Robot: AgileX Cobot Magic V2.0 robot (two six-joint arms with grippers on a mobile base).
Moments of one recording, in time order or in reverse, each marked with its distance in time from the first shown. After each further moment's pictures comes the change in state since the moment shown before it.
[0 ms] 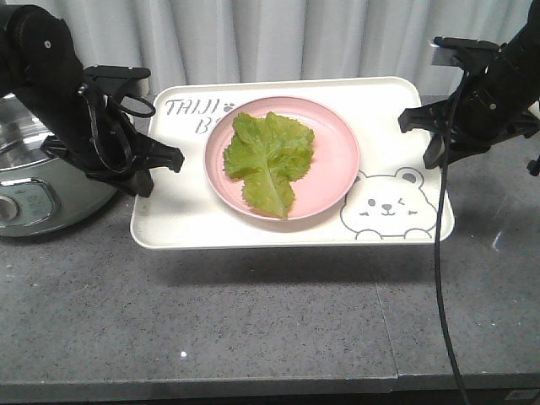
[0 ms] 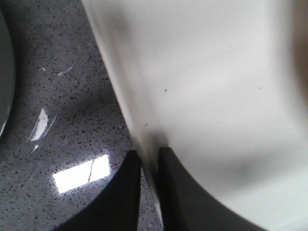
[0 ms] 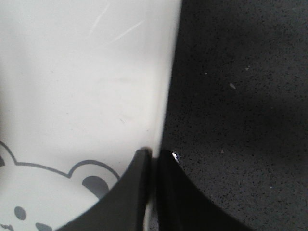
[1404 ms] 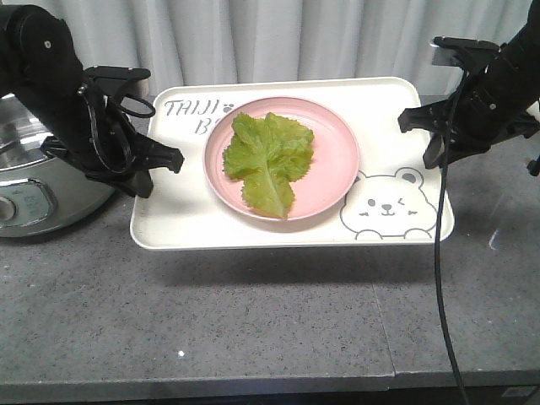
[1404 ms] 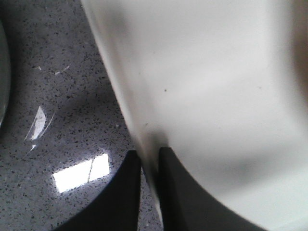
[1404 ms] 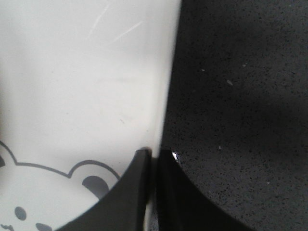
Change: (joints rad) left arm 0.000 0.000 0.000 -0.001 0.005 0.000; right arm 0.000 0.000 0.000 0.001 0.001 0.000
